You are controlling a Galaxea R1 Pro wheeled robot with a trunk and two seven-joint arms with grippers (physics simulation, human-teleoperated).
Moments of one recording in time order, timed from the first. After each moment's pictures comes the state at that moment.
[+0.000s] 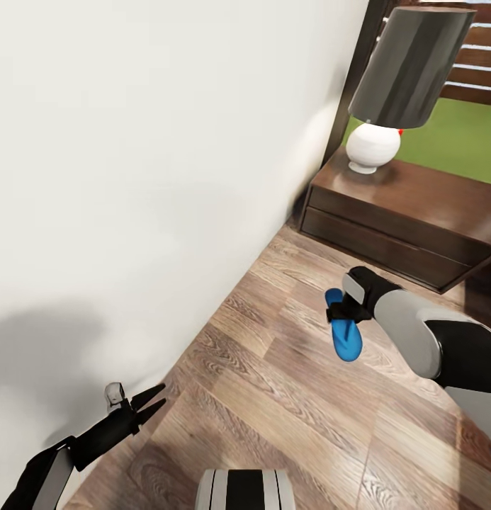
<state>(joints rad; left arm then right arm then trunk) -0.30 0.13 0.35 -0.94 0.53 0.78 -1.10 -1.41 -0.07 -0.02 -0.03 -0.06 0.91 -0.20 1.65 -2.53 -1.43</state>
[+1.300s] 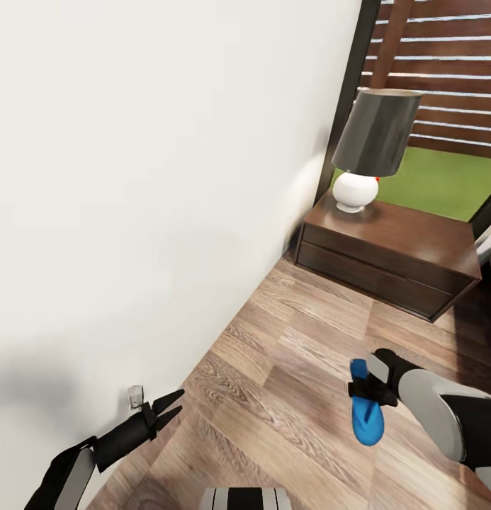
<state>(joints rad) -0.30 0.07 0.29 -0.93 0.53 0.77 -1.02 -1.06 -0.18 -0.03 0.03 -0.25 0.67 -0.20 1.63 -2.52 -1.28</state>
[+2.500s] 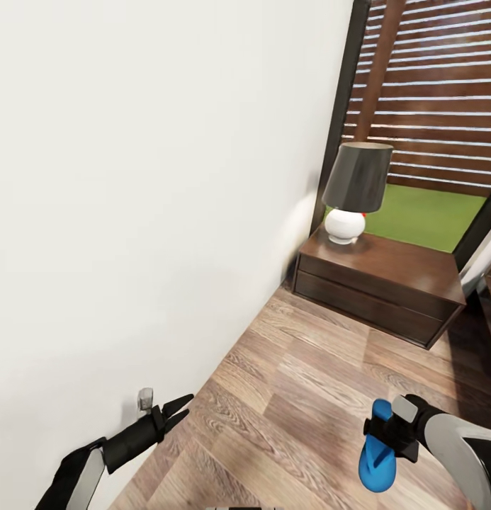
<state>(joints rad) -0.30 0.03 0.29 -0.93 0.46 0.75 -1.02 -0.89 -0.25 -0.03 0.05 -0.58 0.56 -0.20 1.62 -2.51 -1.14</state>
